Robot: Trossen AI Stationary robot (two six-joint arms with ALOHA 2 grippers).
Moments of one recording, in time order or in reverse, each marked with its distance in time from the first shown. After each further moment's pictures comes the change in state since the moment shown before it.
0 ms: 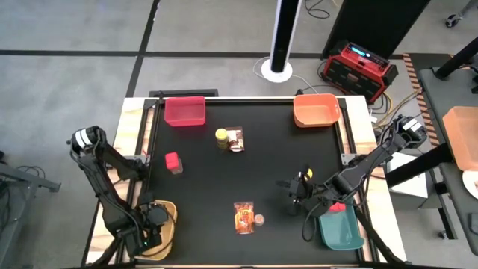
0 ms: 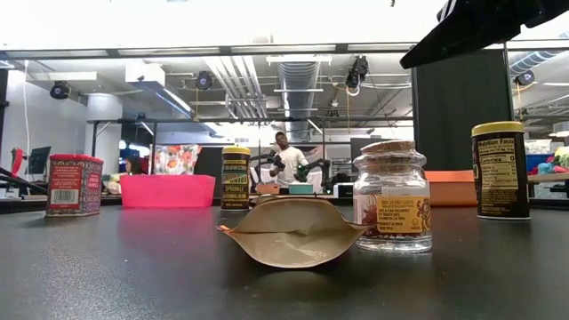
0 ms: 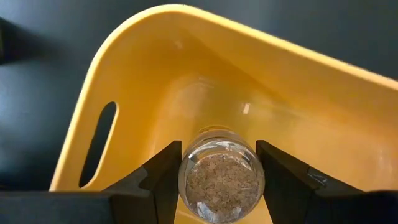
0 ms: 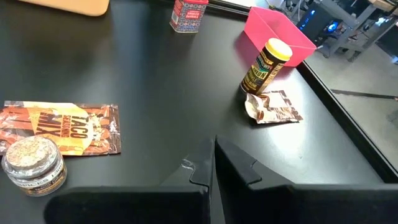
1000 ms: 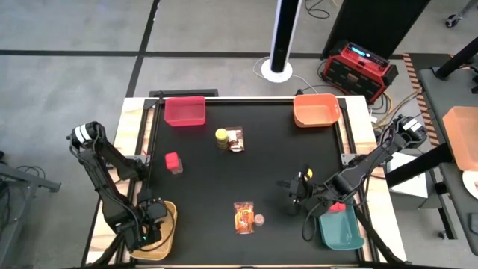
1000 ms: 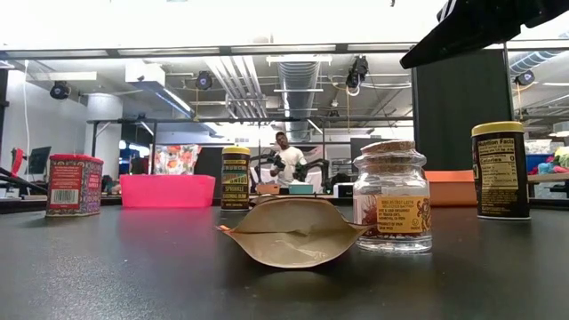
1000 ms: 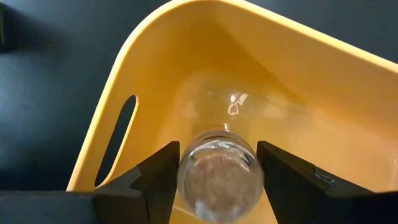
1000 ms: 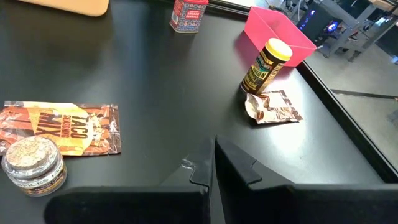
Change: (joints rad) left arm 0.000 -0.064 -0.071 0.037 0.000 -0.032; right arm 0.000 0.000 0.000 0.000 0.000 0.000
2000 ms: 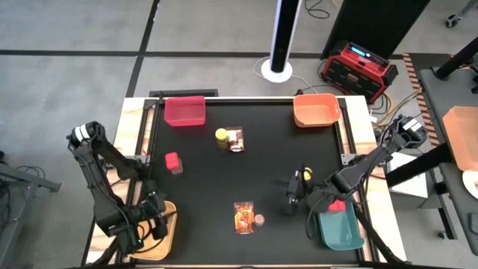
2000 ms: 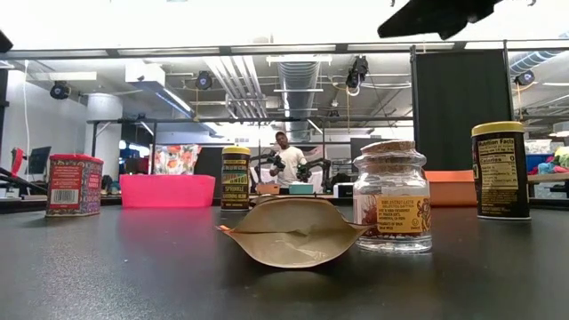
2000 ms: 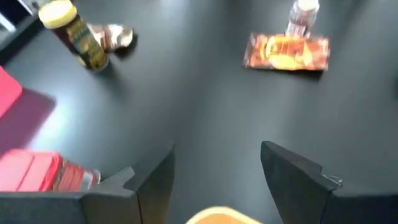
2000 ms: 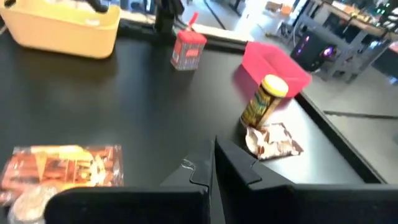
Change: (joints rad) left arm 0.000 0.004 0.196 -0.235 -0.596 -0.018; right arm -0.028 0.000 0.000 0.211 0.009 -0.148
